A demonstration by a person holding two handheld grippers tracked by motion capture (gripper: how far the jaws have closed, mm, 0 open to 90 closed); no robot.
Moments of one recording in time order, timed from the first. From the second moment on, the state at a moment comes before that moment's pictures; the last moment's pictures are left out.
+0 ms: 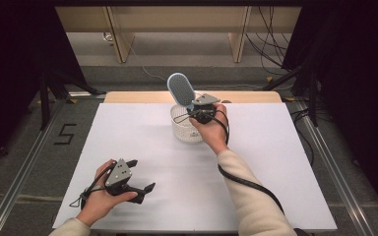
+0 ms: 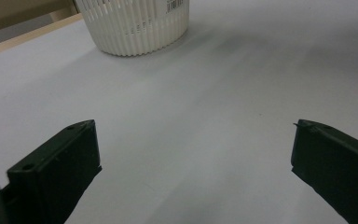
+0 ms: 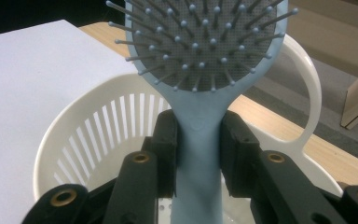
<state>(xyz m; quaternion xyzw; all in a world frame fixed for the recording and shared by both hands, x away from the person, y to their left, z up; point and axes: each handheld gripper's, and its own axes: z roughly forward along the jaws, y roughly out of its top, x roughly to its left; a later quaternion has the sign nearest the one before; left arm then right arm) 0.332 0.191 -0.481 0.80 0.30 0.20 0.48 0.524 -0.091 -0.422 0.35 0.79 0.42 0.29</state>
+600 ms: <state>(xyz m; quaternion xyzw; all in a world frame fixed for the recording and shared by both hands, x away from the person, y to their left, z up) 0.332 0.191 -0.481 0.80 0.30 0.20 0.48 0.524 -0.092 -0.422 0.34 0.79 0.42 0.28</state>
